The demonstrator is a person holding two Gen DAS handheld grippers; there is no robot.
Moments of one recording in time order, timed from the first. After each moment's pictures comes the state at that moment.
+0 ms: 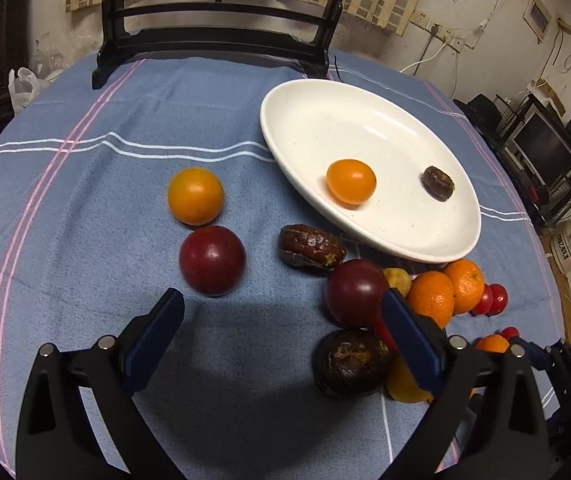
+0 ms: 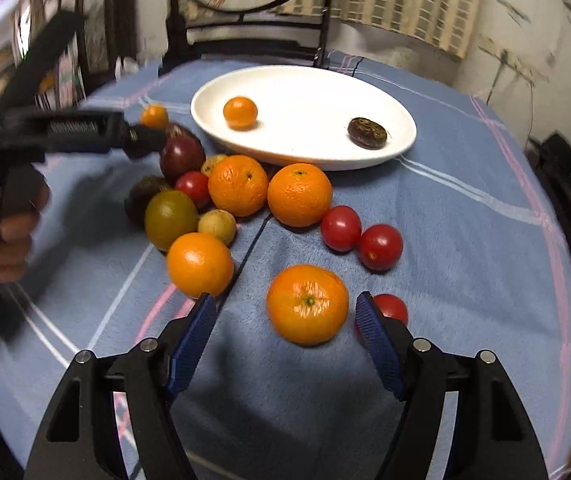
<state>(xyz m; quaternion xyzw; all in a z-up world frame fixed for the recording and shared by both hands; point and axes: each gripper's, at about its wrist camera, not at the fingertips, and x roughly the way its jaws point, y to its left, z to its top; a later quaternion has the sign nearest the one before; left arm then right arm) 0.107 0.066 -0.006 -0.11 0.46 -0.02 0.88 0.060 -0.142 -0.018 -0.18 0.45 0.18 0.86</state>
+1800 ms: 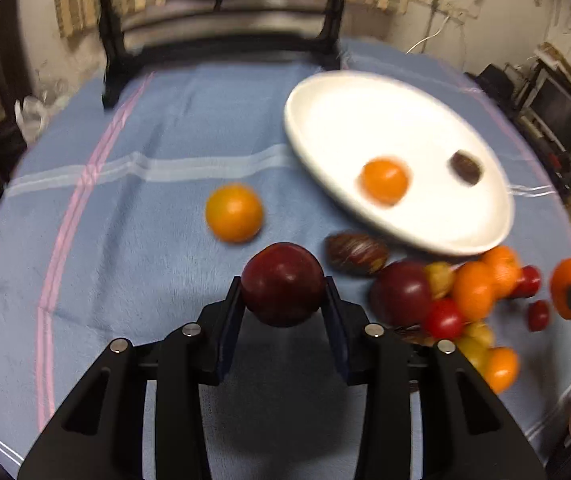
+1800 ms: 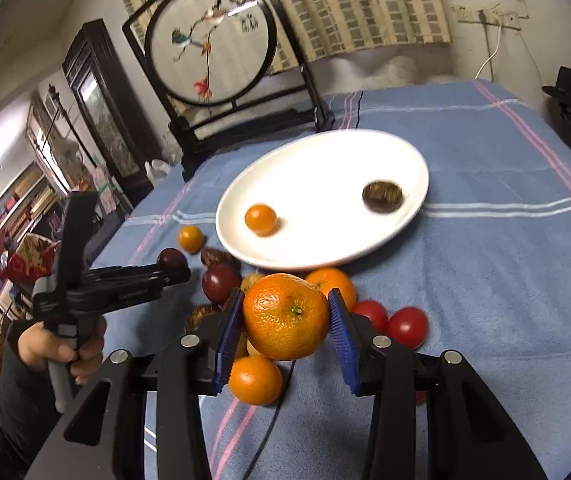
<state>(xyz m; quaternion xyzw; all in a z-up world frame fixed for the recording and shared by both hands) 0.118 0.072 0.010 -0.03 0.47 0.00 0.88 0.095 -0.178 0.033 0.07 0.39 0.25 0.88</state>
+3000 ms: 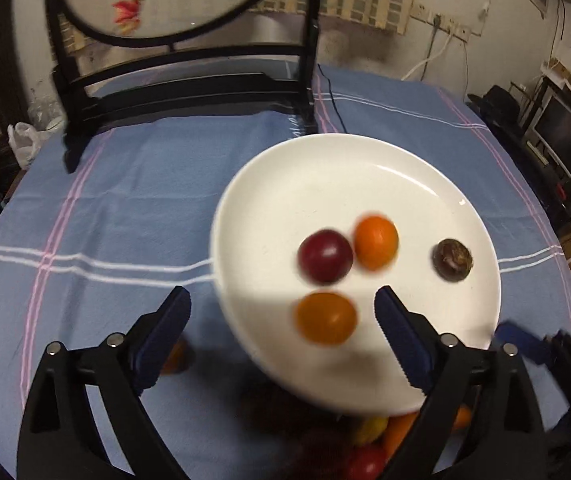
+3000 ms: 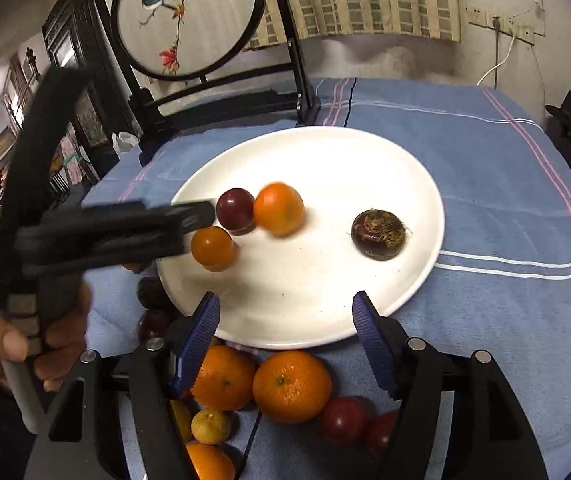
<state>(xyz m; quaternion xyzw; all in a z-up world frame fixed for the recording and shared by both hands) 0.193 0.038 0.024 -0.04 0.45 0.02 0.89 0.170 -0.145 0.014 0.02 0.42 0.22 0.88</state>
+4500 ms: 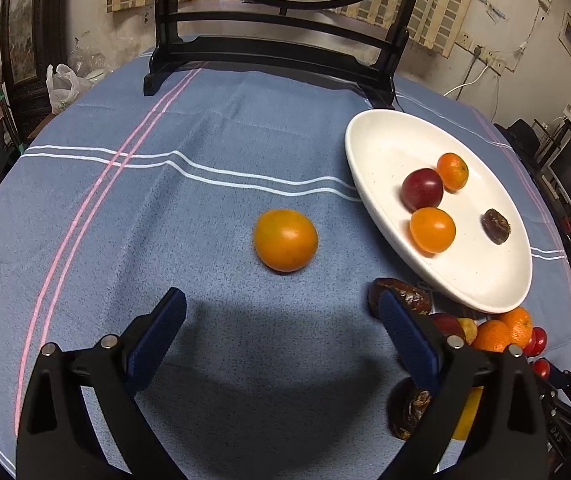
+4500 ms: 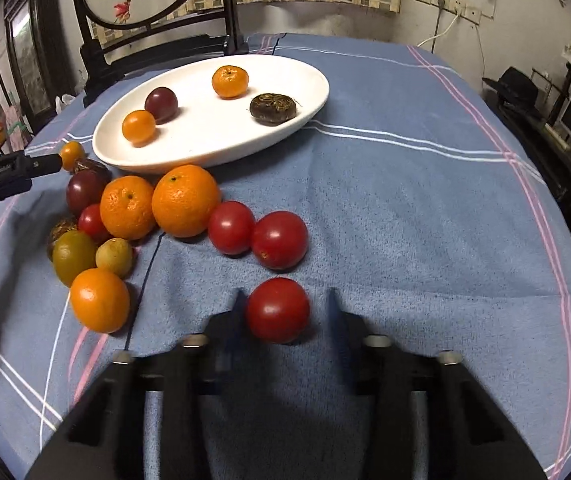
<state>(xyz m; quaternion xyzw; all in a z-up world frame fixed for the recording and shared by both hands) 0.129 0.111 -0.010 -0.12 0.45 0.06 0.88 0.095 -0.194 -0.029 -0.06 0.47 0.11 0.87</state>
